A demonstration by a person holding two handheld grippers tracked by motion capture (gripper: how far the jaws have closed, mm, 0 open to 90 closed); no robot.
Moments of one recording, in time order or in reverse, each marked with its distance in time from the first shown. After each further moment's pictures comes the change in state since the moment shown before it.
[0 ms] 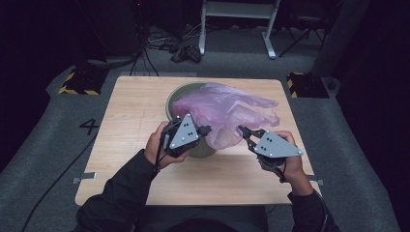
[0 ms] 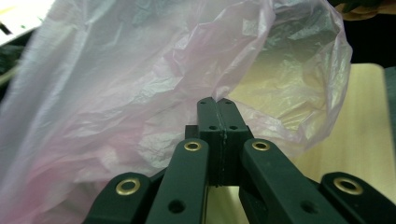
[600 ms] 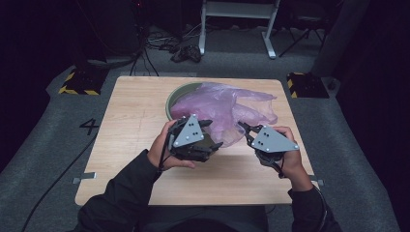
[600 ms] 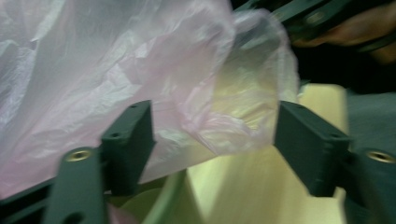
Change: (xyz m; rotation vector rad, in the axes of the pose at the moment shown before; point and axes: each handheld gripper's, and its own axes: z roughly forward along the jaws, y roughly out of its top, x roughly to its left) left arm -0.010 0.011 0.014 -0.025 -0.087 -0.076; right arm -0.007 0.005 0.007 0.030 -0.014 -0.024
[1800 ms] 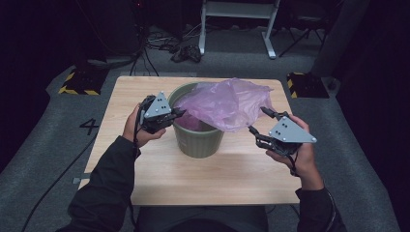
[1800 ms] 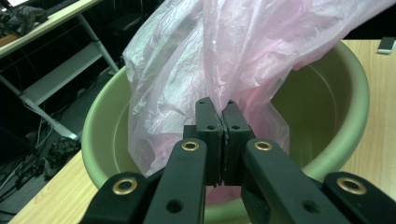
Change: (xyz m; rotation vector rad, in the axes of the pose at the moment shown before) left arm 0.094 -0.047 -0.030 0.090 0.111 -0.025; right arm -0.027 -0.020 -0.011 0.031 -0.117 0.112
